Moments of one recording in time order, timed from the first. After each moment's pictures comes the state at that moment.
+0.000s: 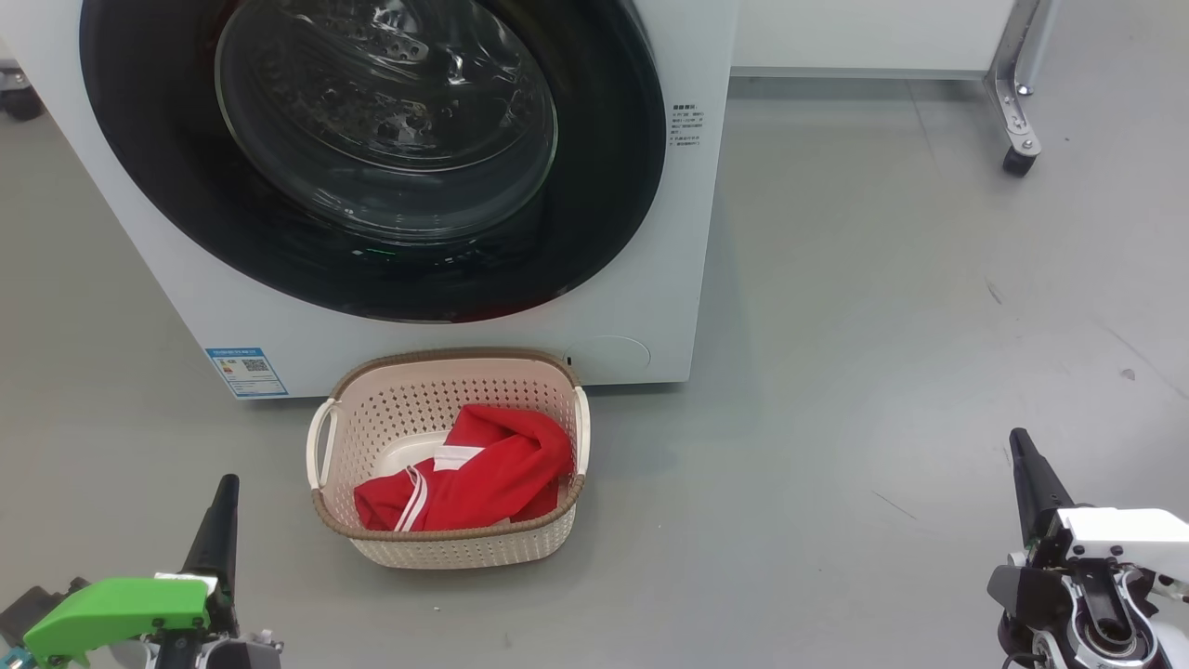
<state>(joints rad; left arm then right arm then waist) -0.05 0.04 0.06 0.28 -1.57 -0.12 0.10 -0.04 -0.10 -0.02 0.25 1.66 0.11 0.01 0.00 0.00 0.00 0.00</state>
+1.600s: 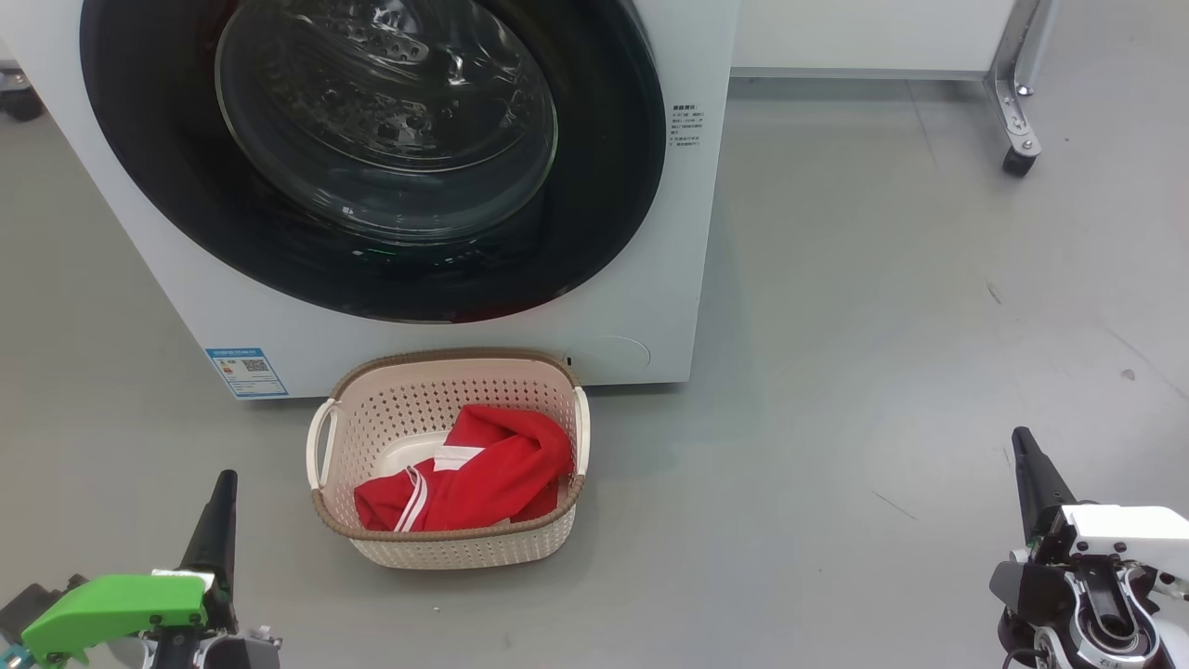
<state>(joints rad) -0.06 0.04 0.07 0.28 -1.60 -0.12 0.10 -0.05 -0.10 -0.03 0.27 1.69 0.11 0.03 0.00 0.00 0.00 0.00</state>
